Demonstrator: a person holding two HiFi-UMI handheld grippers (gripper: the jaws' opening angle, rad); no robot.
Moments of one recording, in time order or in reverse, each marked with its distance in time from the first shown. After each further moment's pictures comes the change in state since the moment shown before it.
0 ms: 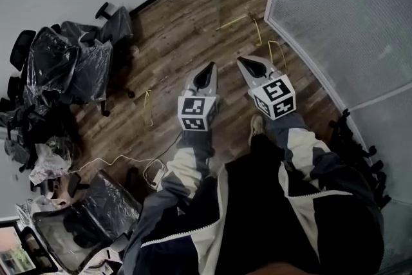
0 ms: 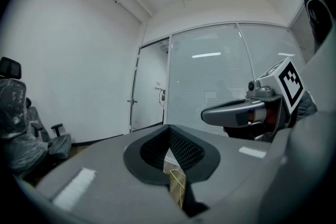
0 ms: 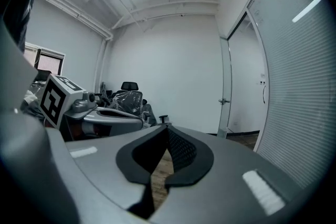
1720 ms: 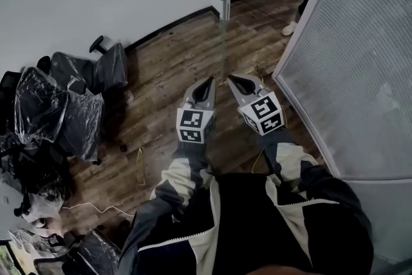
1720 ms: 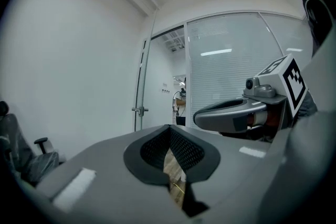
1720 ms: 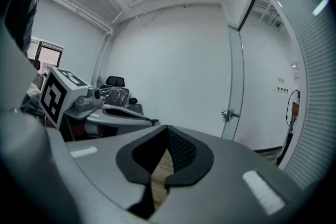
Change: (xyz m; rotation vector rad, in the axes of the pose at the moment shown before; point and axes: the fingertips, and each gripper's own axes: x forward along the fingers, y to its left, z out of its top) left arm 0.335 0.220 0.050 0.018 -0.030 0.025; right arm 0.322 -0.234 0.069 -0.105 -0.006 0.082
